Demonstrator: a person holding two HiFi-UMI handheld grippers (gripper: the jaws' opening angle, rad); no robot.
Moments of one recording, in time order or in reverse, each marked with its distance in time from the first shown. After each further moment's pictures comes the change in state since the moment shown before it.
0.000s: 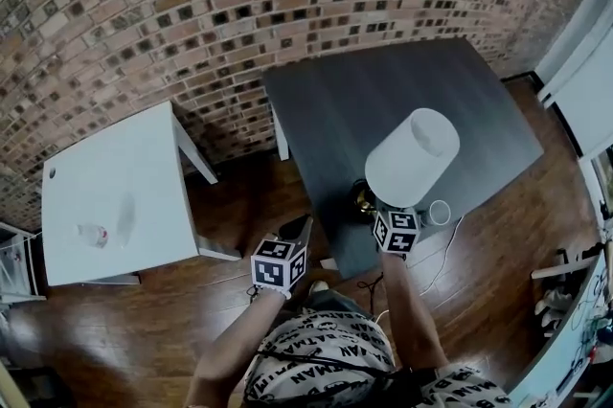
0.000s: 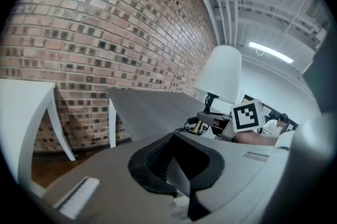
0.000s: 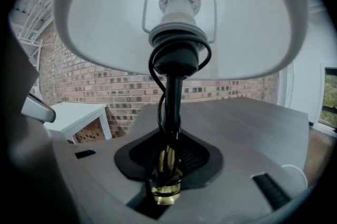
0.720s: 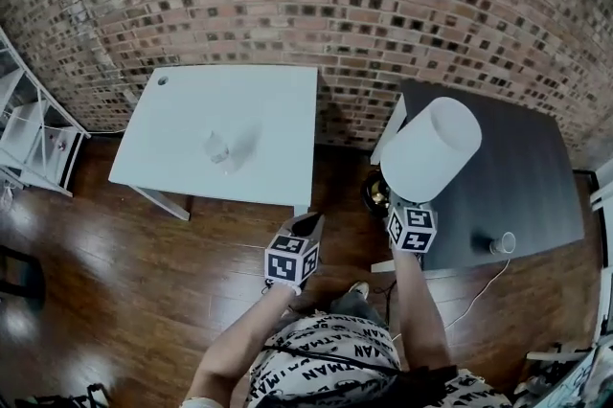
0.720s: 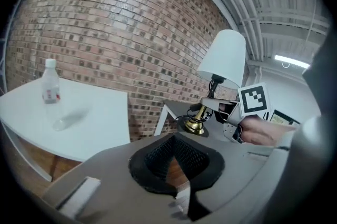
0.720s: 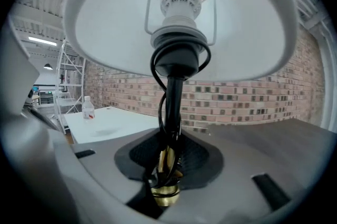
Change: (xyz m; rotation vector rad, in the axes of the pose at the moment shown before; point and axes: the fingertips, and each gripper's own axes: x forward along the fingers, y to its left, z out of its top) left arm -0.268 0.140 -0.053 -0.157 -0.142 0.309; right arm -0.046 0.332 0.078 -0.181 -0.118 0.364
